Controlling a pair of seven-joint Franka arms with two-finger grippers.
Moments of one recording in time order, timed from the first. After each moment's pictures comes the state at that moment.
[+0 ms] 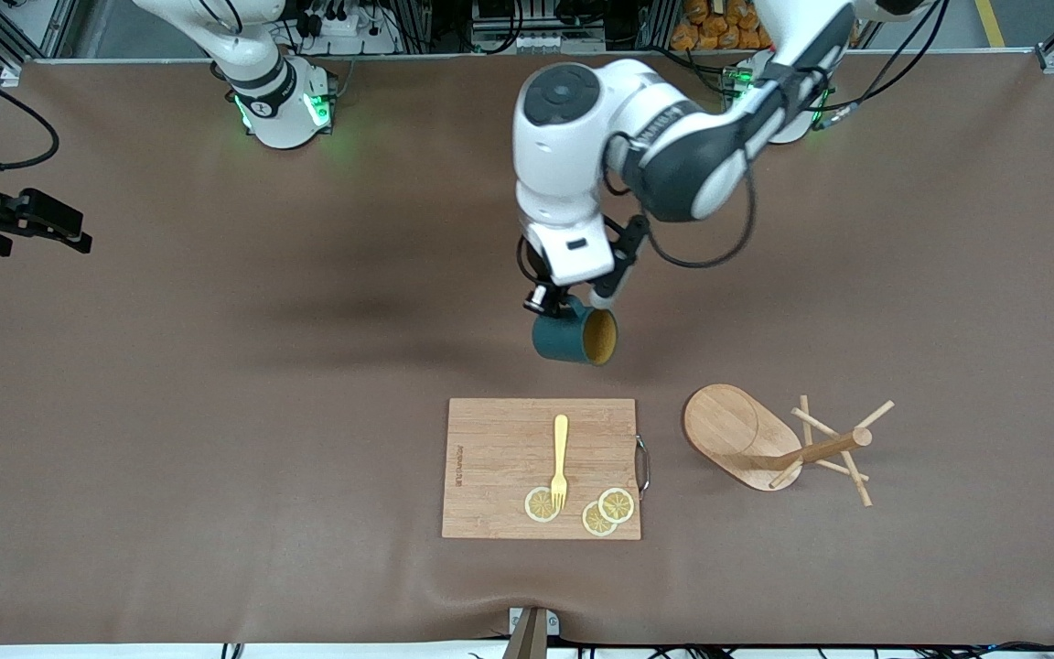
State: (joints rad) left arm -0.29 0.55 -0.59 -1.34 0.38 1.92 -2.03; right arm -0.13 0.00 0.08 -1.57 0.02 1.52 -0.06
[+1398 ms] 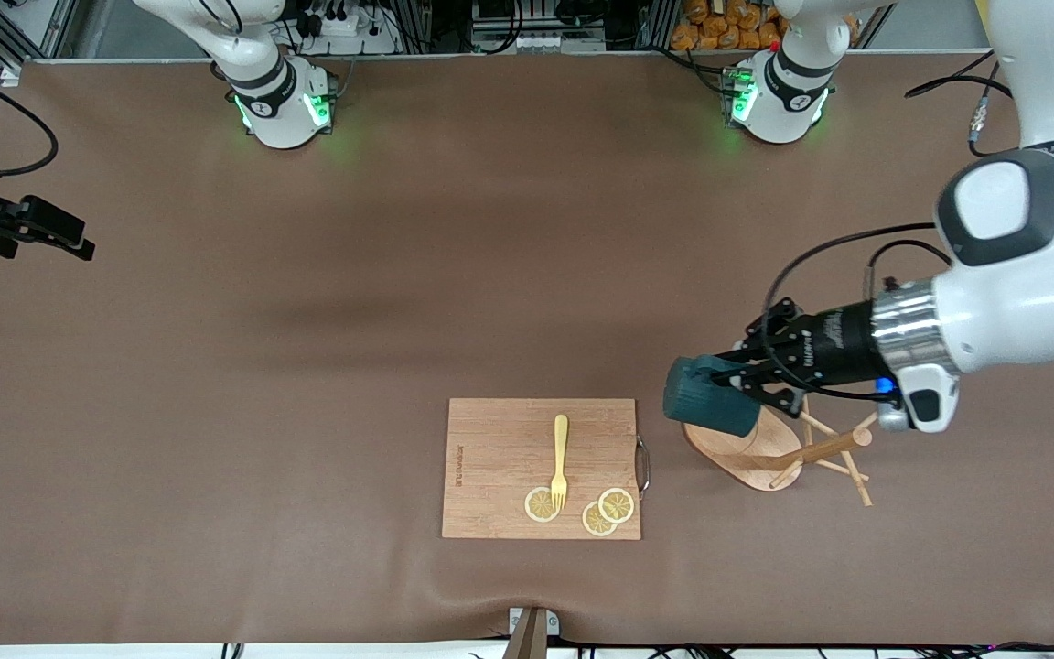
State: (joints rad) left arm 0.26 0.52 -0.59 -1.29 -0.50 1.86 -1.47; right arm -0.13 0.00 0.08 -1.58 0.04 1.55 0.03
